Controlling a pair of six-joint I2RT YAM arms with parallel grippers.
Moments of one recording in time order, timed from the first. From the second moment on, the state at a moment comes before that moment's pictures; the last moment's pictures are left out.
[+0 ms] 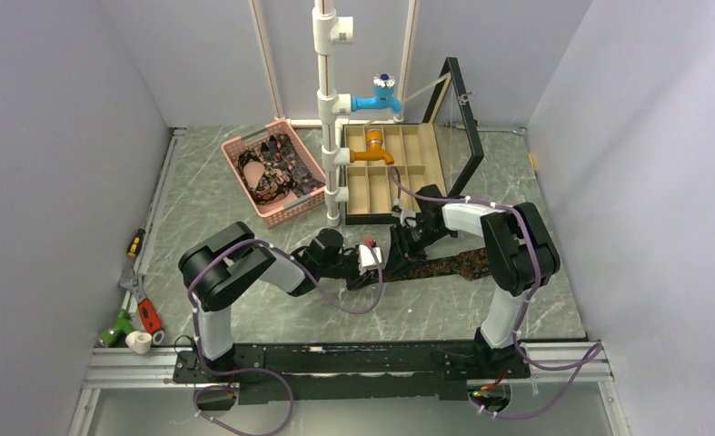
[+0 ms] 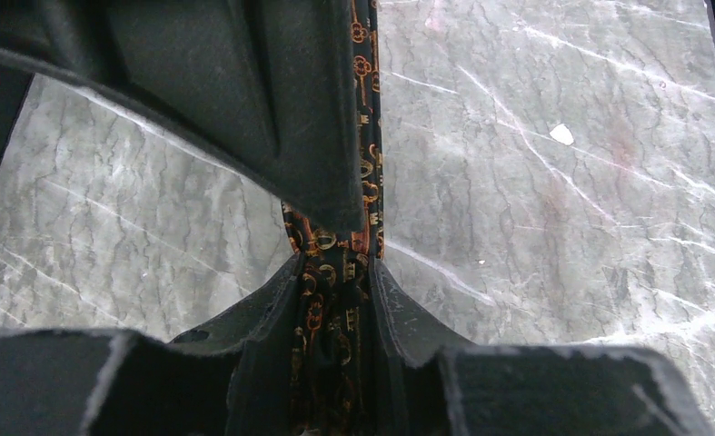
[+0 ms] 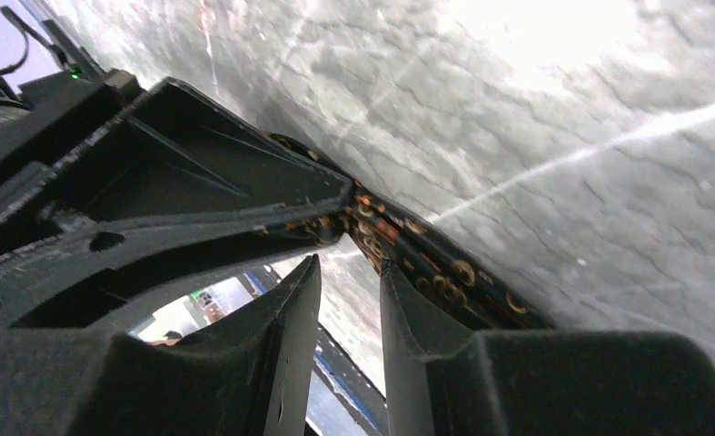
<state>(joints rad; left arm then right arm) -0.84 1.88 0.65 0.78 0.56 0.29 0.33 1.82 0.98 -0.59 -0.77 0.15</state>
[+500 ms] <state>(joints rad) -0.84 1.87 0.66 0.76 0.58 0.30 0.40 1.89 1.00 -0.51 -0.79 0.16</state>
